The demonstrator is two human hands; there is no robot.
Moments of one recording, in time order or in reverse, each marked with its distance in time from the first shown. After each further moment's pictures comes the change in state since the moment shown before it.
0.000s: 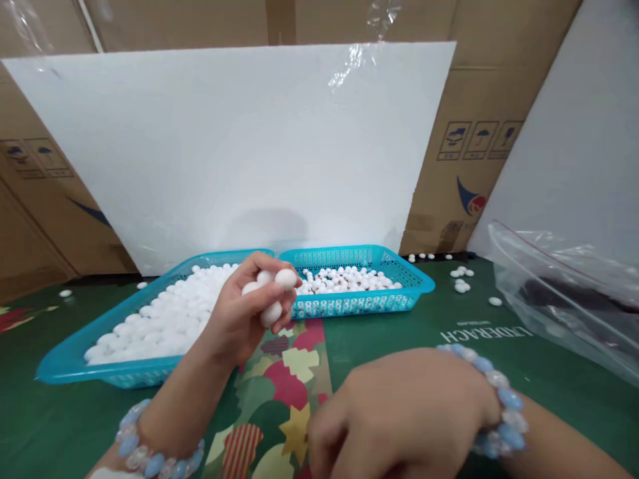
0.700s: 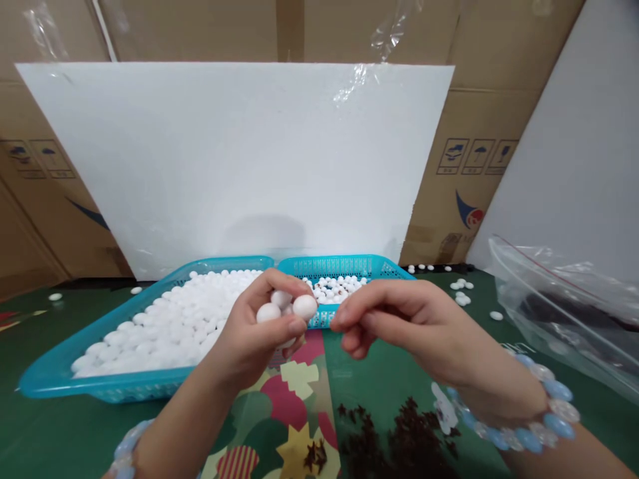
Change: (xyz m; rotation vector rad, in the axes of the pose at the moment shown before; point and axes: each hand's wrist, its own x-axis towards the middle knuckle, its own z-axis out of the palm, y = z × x) left_hand -0.004 -0.006 0.000 0.000 -0.145 -0.003; right_hand -0.021 0.011 0.000 0.753 1.080 0.215
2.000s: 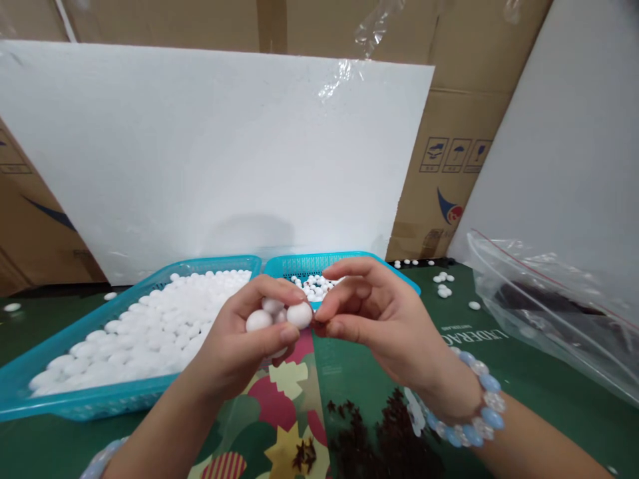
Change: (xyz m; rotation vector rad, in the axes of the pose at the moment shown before) left_hand -0.002 0.000 0.001 0.050 -0.072 0.000; right_hand 0.010 0.018 0.014 0.272 0.176 -0.111
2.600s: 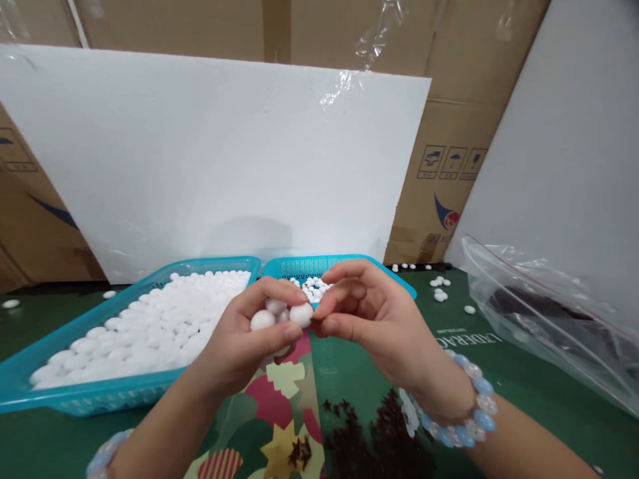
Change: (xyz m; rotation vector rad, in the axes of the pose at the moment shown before) left_hand 0.000 -0.004 0.001 0.004 -0.022 0.030; right_hand -0.001 -0.002 0.001 -0.066 0.065 0.002
